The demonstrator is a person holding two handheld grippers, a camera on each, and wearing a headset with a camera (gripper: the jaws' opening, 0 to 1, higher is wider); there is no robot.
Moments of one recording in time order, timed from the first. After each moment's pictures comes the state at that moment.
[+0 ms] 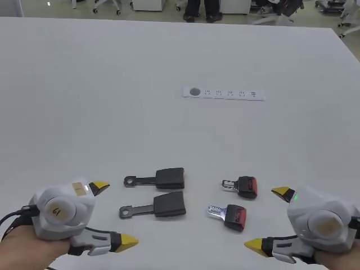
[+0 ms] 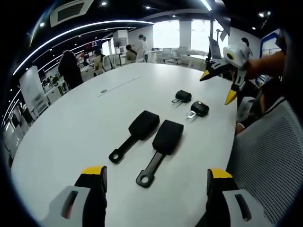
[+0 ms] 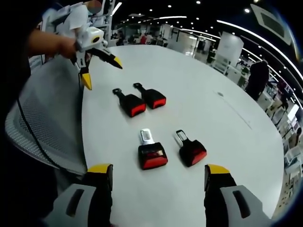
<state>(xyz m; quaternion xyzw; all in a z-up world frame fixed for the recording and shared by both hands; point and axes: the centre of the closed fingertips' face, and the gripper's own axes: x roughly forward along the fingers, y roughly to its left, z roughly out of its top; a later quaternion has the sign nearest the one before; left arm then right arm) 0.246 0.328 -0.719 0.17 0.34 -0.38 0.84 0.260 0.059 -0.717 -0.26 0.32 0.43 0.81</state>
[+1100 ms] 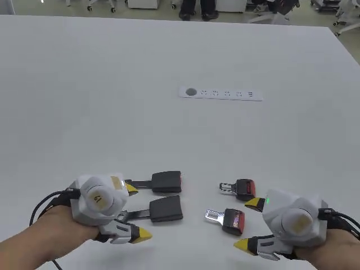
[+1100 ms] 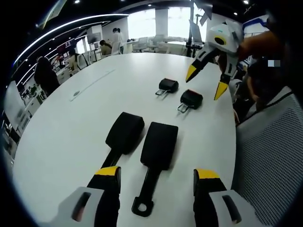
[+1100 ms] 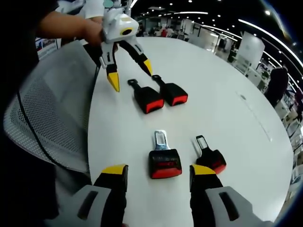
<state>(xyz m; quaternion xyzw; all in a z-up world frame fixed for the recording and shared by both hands) 0.270 0.278 -0.746 0.23 0.37 -0.46 0.78 0.258 0.088 -0.740 -0.29 0.34 0.50 0.74</state>
